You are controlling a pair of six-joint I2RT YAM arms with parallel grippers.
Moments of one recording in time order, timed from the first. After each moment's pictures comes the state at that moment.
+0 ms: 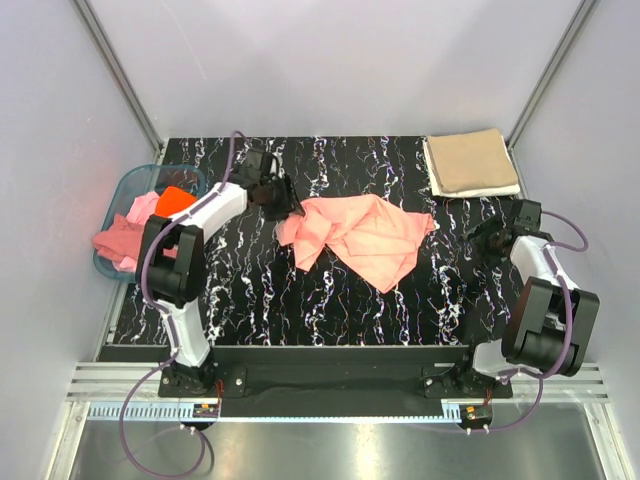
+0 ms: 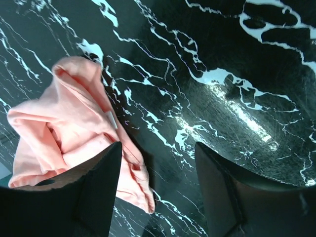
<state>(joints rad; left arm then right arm) -0.30 1.89 1.43 -0.43 0.33 -0.55 -0.32 1.41 0.86 -0.47 -0.24 0.74</state>
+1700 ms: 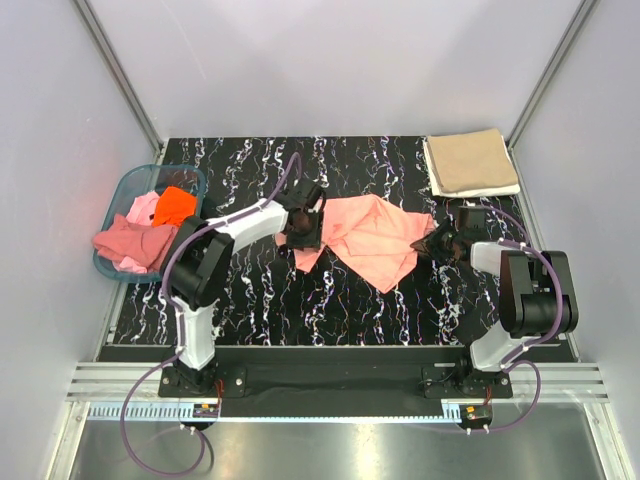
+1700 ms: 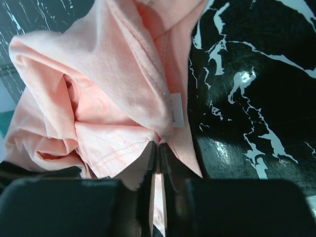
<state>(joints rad) -0.59 1.94 1.40 -0.60 -0.01 -0.46 -0.02 1.62 0.69 0.09 -0.37 0.87</state>
